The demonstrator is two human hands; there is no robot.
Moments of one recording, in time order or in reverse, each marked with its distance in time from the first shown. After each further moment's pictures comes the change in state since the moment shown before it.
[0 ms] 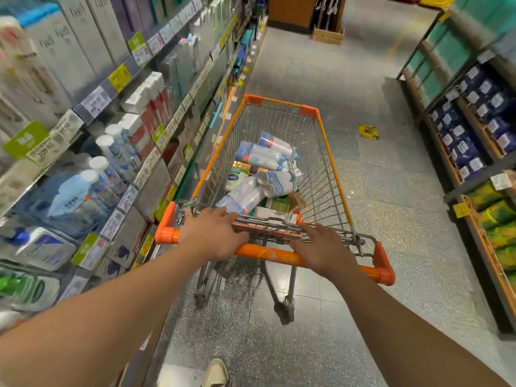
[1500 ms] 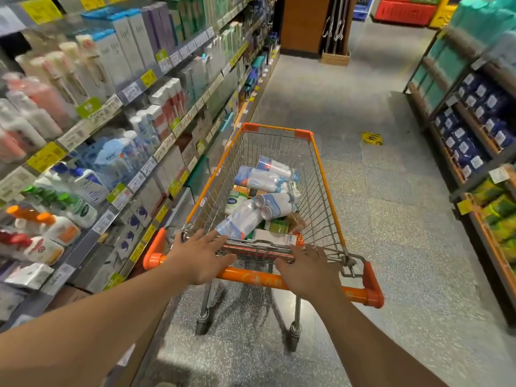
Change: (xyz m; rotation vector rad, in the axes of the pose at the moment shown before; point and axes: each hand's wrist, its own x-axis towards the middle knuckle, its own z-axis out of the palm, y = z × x) left_hand -0.224 0.088 0.121 0.059 -0.086 -0.047; right_hand -0.211 0.119 0.084 -0.107 0.019 -0.055
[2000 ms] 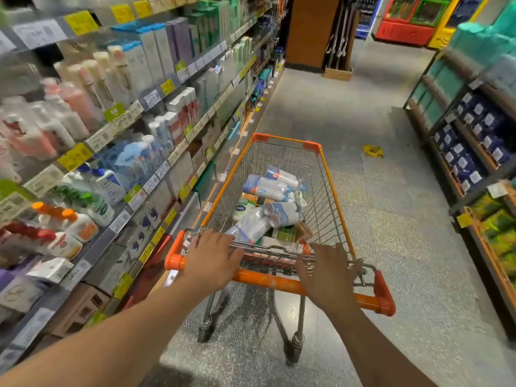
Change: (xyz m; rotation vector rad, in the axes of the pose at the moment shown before) left_hand -0.030 -0.002 0.019 -0.284 0.418 -0.049; right_hand -0.034 -0.005 0.008 0.037 0.379 -0.020
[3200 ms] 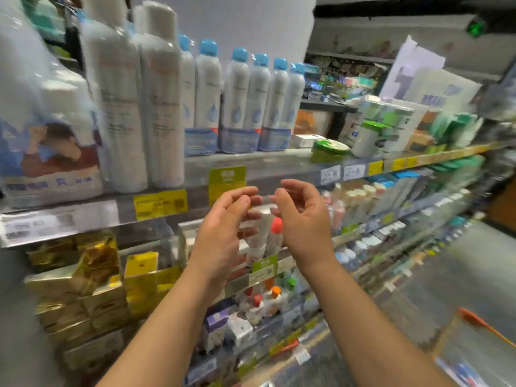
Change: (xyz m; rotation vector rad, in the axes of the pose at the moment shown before) left_hand -0.151 -0.280 -0.330 -1.354 1.102 -0.180; right_hand -0.090 -0.603 -0.116 1.251 -0.289 -0.968
